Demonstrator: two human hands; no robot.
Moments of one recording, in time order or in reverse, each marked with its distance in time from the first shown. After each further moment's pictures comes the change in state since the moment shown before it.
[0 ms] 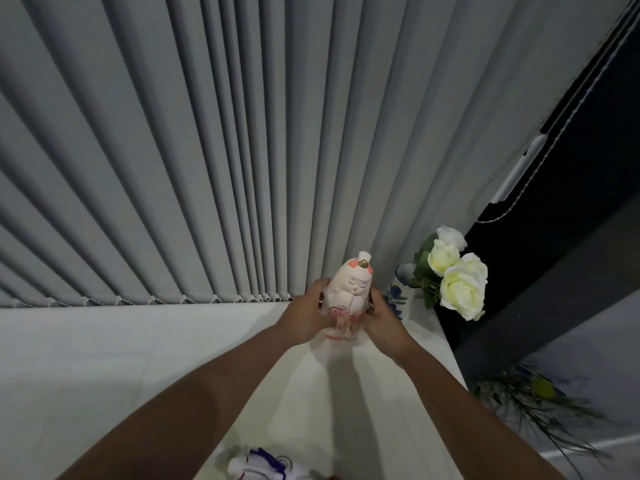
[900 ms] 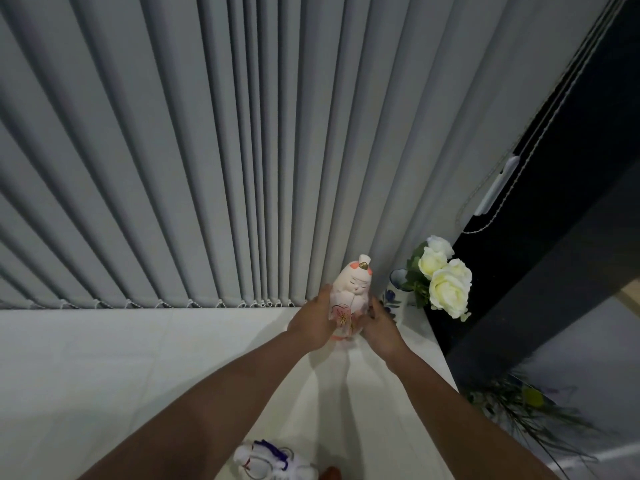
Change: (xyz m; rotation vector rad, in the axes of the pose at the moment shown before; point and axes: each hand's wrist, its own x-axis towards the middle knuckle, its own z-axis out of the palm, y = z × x) left_hand -0.020 0.026 0.009 0.259 0.027 -0.004; right_hand -0.021 -0.014 0.007 -0.052 0.157 0.104
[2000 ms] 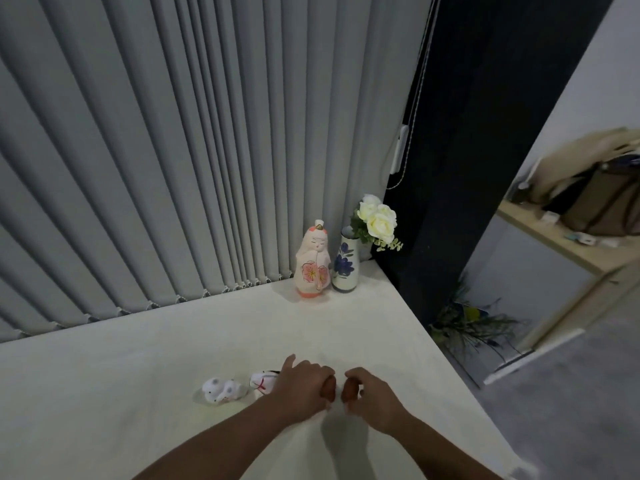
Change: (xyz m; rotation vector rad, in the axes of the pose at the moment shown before) left_hand -0.195 -0.036 0.054 0.584 -0.365 0.343; right_hand -0.216 0.120 0.035 -0.383 -0.028 0.090
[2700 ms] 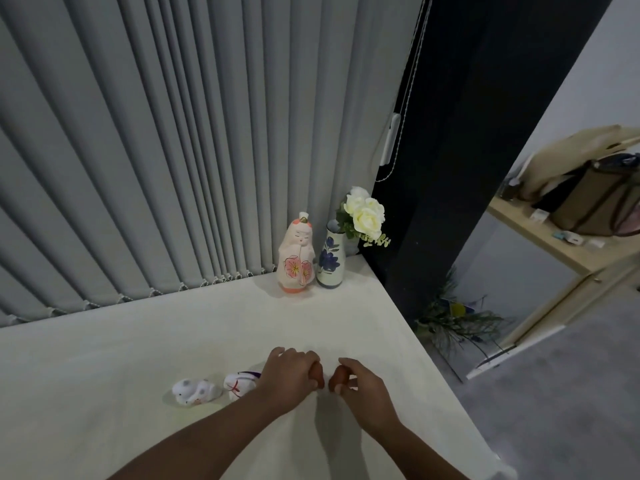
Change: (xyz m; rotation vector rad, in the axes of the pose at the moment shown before) left_hand 0.031 0.005 0.006 -0.052 0.208 -0.013; right_hand 0.011 0.021 -0.006 0.128 0.201 -0.094
